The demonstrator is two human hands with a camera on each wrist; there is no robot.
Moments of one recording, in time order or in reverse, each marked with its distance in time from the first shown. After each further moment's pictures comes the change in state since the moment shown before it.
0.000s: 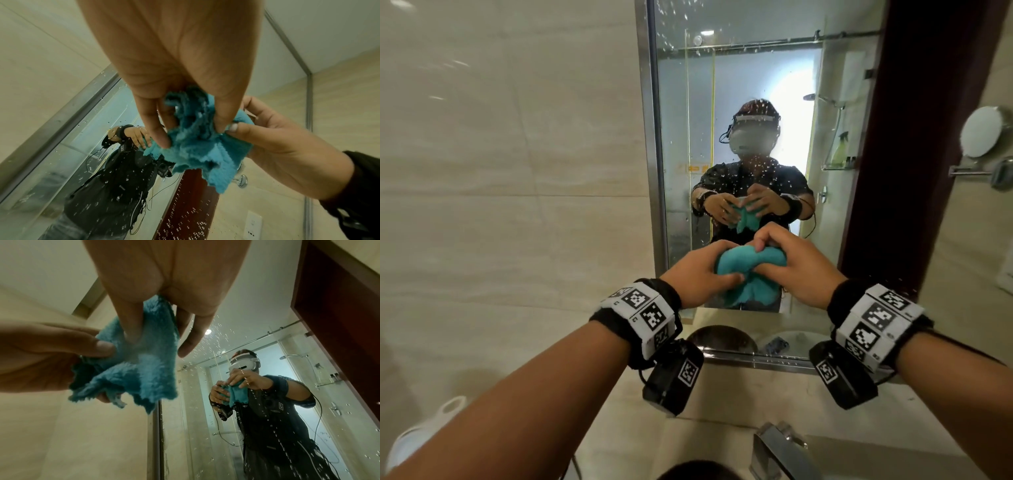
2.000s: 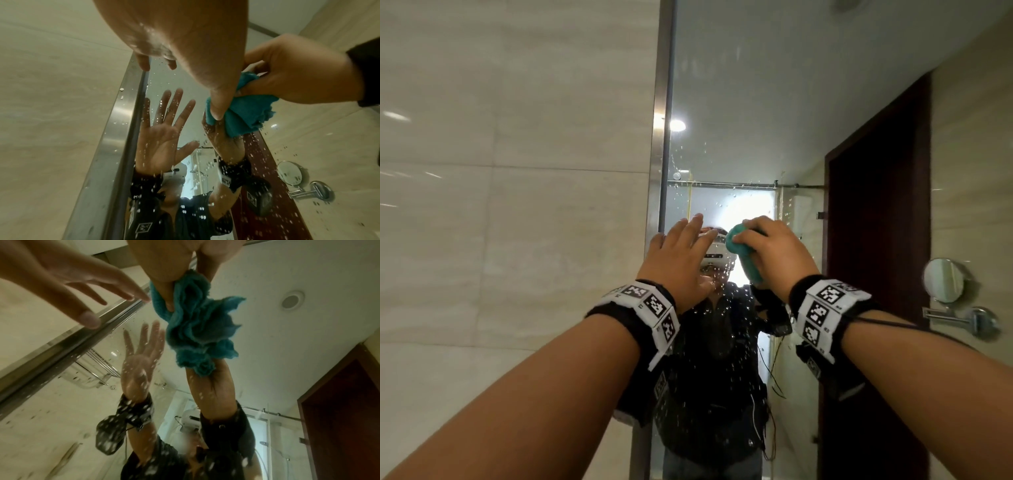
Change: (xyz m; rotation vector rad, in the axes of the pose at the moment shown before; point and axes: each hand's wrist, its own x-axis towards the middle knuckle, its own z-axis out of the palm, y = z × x) left_hand 0.165 0.016 -0.176 0.981 0.523 0.223; right_hand 0.241 -0.042 -0.066 -0.891 0.319 -0.164
